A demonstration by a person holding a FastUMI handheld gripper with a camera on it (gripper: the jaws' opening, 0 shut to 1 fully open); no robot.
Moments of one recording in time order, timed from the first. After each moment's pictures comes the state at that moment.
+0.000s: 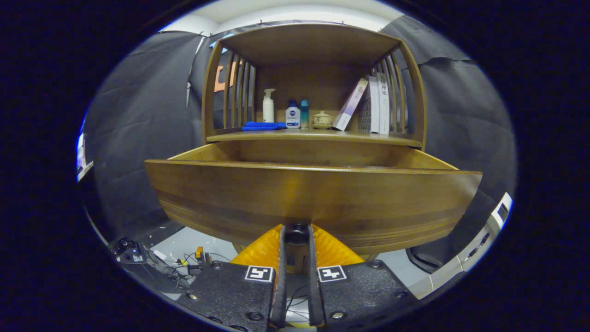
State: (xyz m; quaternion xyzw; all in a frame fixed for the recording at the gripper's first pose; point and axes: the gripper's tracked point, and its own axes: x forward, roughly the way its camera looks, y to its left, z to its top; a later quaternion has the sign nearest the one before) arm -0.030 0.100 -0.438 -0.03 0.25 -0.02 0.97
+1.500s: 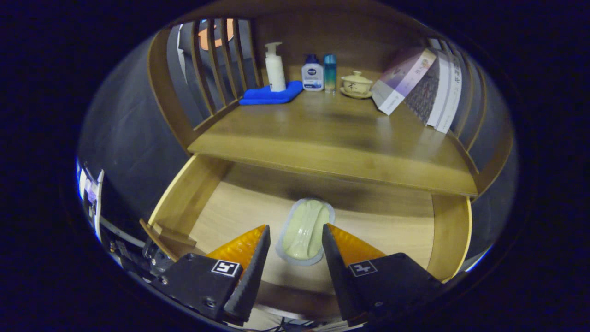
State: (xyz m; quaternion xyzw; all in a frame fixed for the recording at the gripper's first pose) arm 0.116 0.106 -0.389 -0.02 0.52 0.05 0.85
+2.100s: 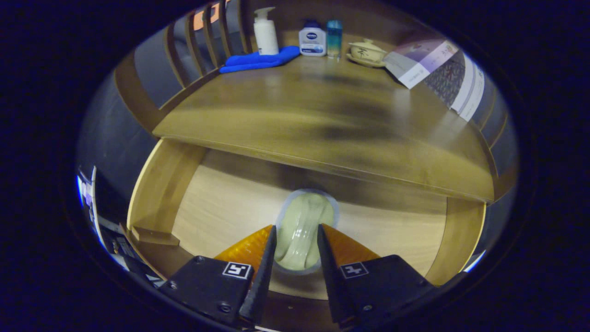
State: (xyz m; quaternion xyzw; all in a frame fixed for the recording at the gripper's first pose) arm 0.130 0.100 -0.436 -0.02 0.60 0.03 0.80
